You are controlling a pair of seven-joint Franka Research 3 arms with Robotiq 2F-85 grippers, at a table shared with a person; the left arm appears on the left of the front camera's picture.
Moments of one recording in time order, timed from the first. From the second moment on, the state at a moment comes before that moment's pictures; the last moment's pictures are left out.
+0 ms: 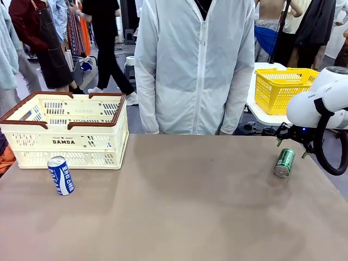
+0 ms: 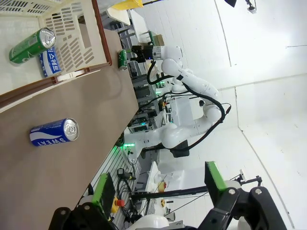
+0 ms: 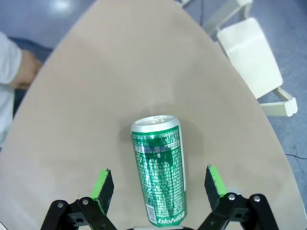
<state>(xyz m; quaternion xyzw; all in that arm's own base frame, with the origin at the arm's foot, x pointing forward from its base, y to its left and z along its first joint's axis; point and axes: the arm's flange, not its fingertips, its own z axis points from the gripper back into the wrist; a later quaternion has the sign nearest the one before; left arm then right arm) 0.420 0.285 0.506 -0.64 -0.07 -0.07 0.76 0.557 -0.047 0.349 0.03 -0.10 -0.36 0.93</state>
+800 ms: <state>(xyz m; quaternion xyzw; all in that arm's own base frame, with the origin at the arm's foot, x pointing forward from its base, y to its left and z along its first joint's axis) 0.420 0.285 0.506 -0.64 -0.07 -0.07 0.76 0.560 -0.044 0.299 0.05 -0.06 -0.33 0.94</state>
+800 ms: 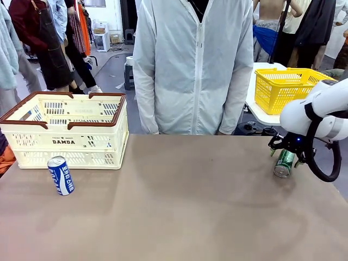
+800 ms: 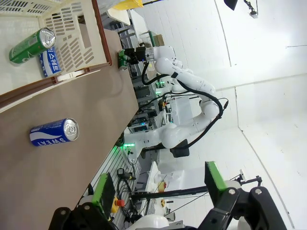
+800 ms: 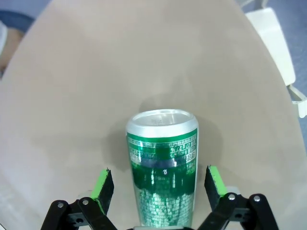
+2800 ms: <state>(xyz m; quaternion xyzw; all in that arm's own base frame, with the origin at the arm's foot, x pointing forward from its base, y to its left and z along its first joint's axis) 0.420 0.285 0.506 -0.64 -0.07 -0.07 0.76 0.465 0.067 0.403 0.05 0.01 -0.09 0.99</state>
